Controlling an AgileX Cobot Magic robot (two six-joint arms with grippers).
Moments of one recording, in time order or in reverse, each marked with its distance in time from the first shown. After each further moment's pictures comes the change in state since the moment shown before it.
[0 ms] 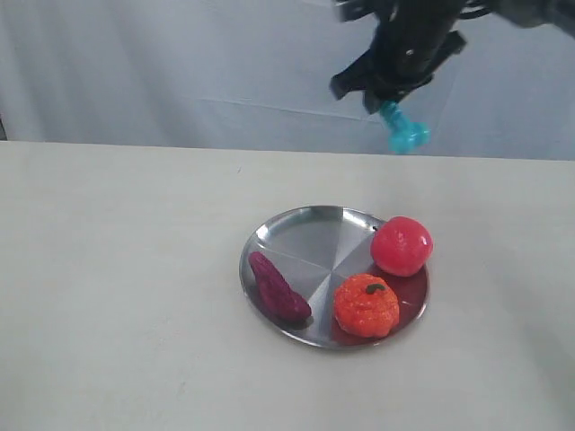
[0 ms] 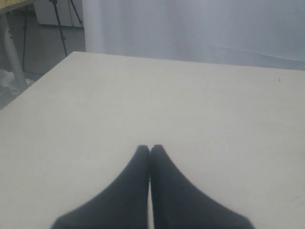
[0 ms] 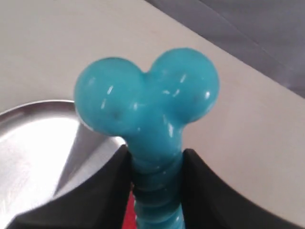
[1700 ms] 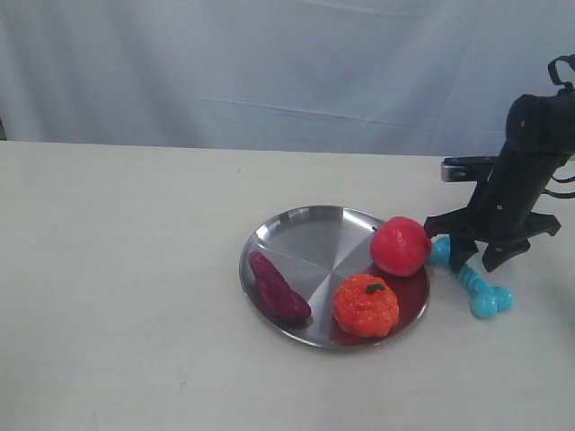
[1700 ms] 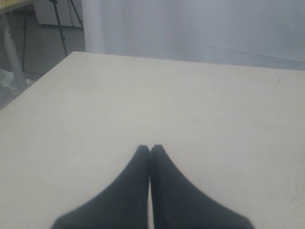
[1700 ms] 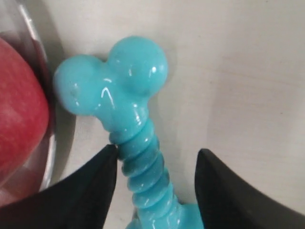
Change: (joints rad) left arm 0.000 0.000 0.000 0.000 0.000 0.000; right arm -0.284 0.004 0.663 0.150 -0.214 0.053
